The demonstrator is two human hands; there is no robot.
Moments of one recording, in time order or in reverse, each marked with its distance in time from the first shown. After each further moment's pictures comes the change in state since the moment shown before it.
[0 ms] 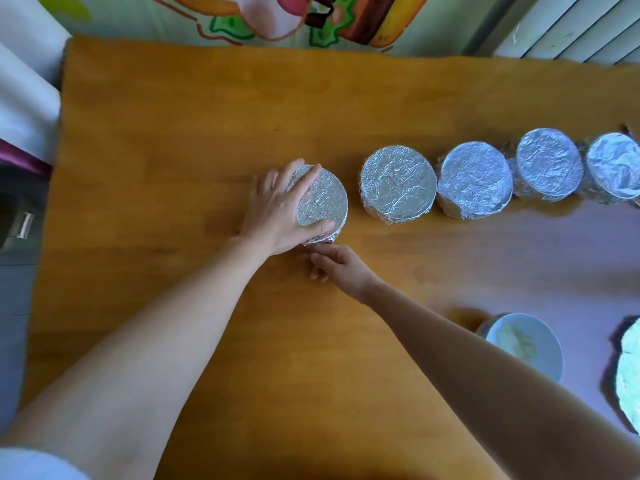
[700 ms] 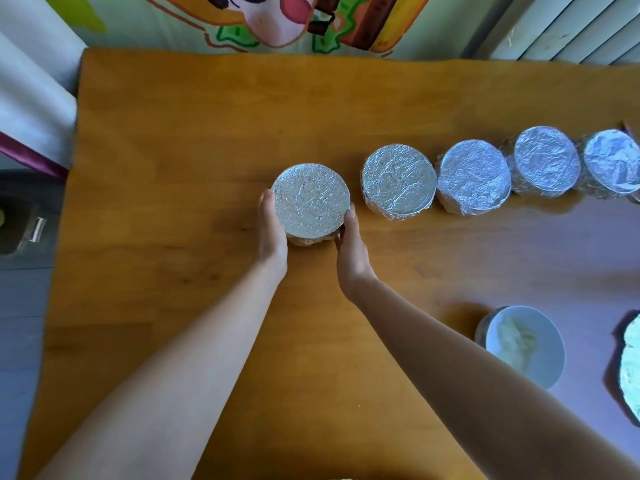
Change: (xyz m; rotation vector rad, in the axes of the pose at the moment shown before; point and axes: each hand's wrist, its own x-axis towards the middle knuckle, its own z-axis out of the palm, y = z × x) left_hand -0.029 0.027 0.013 -1.407 0.270 -0.841; right_hand 0.000 -0.022 0.023 0.515 0.361 0.085
